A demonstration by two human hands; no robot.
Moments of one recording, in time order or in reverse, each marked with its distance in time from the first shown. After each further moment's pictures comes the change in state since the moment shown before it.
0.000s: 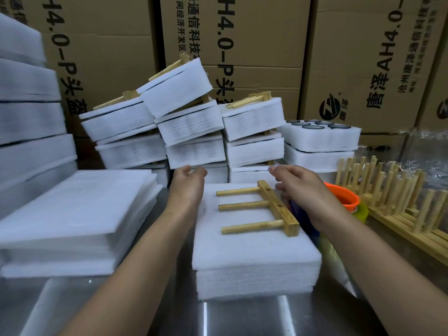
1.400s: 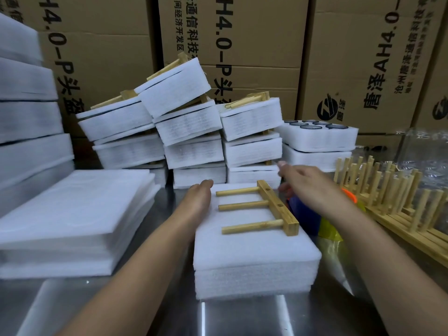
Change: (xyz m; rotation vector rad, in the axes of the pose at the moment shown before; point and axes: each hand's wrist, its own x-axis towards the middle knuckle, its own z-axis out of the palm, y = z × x) left_hand 0.004 -0.015 0.012 0.216 -0.147 -0.114; right_hand 0.000 -0.007 -0.017 -0.430 -0.006 -0.122
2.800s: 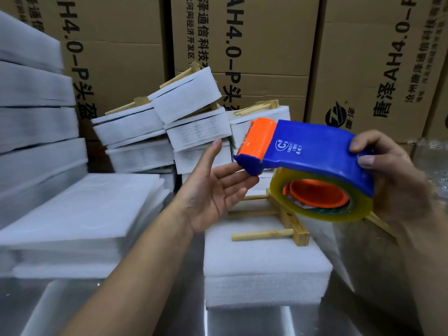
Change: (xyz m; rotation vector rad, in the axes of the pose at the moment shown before) left_hand -0.039 0.033 -0.022 -0.747 -0.656 0.048; right_hand -0.028 -0.014 -0.056 0.906 -0.043 -0.444
